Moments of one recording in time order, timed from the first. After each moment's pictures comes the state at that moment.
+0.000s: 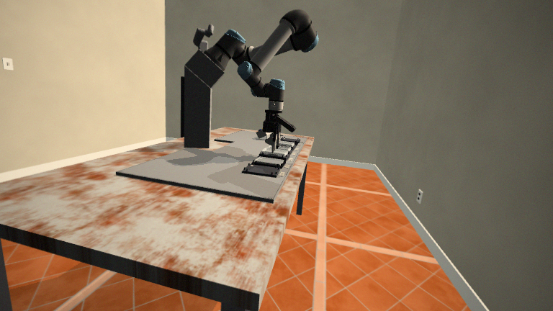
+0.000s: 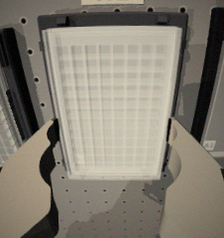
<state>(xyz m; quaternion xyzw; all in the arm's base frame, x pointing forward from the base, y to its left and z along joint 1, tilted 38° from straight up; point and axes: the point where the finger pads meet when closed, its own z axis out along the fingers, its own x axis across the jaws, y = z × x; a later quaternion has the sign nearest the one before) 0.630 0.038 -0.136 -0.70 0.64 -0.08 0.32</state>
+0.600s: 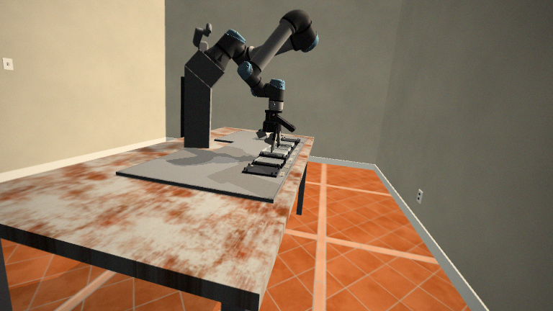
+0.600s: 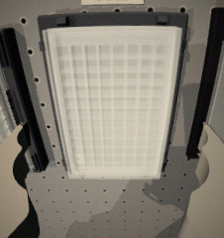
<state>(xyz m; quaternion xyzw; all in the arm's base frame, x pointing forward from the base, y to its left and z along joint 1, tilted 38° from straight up) 0.630 0.038 -0.136 -0.70 0.64 -0.08 0.32</state>
